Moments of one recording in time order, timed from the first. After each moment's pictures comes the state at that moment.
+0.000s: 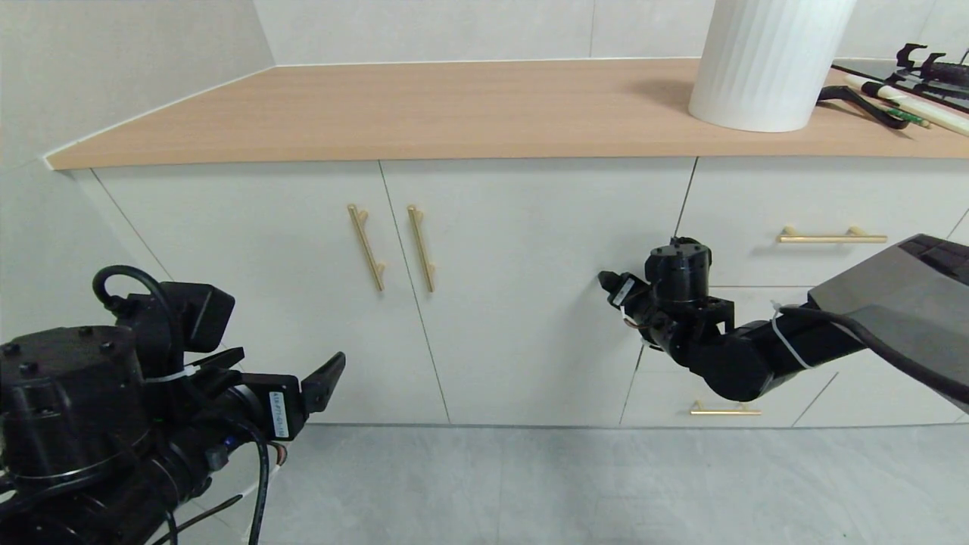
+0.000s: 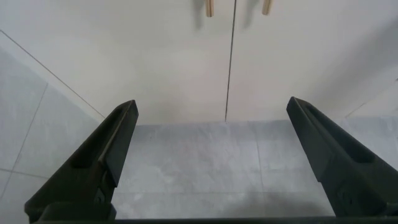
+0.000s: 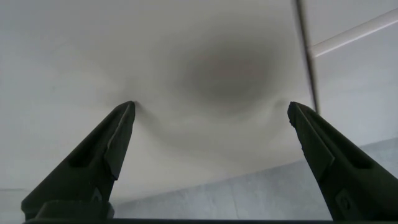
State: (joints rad) left arm -0.47 1.38 -0.38 -0.73 0.45 -0.07; right arm 0.45 2.21 -1.23 -0.73 -0.40 0.71
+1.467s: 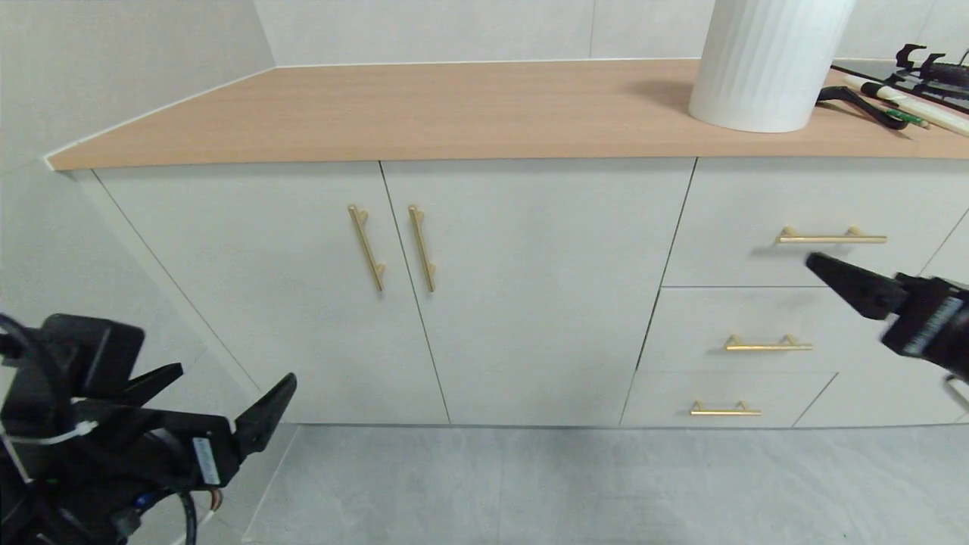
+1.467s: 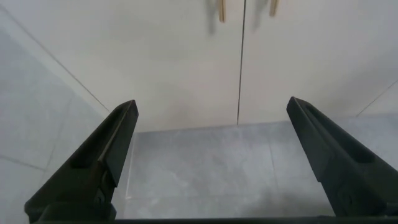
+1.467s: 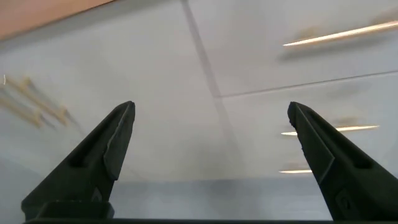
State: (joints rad) left arm -0.46 1.16 -0.26 -0.73 0.46 0.01; right arm 0.49 1.13 -0.48 -0.70 -0.40 0.23
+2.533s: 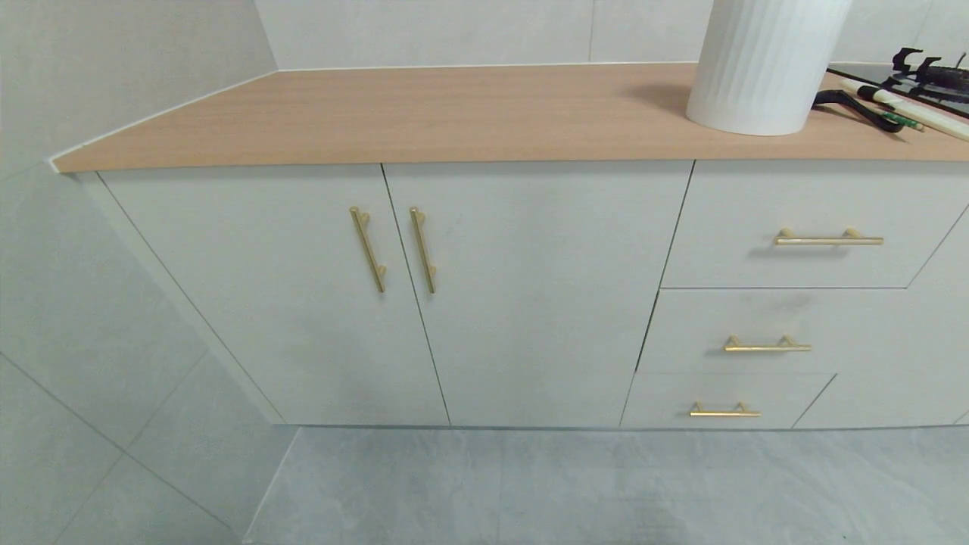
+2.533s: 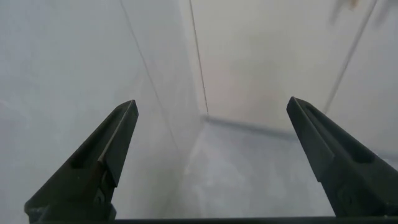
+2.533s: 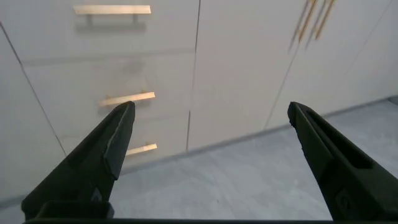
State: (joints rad) left arm 0.00 0.04 -0.01 -0.05 0.34 0.08; right arm -0.01 0.02 -0.04 -0.14 -0.44 -0.13
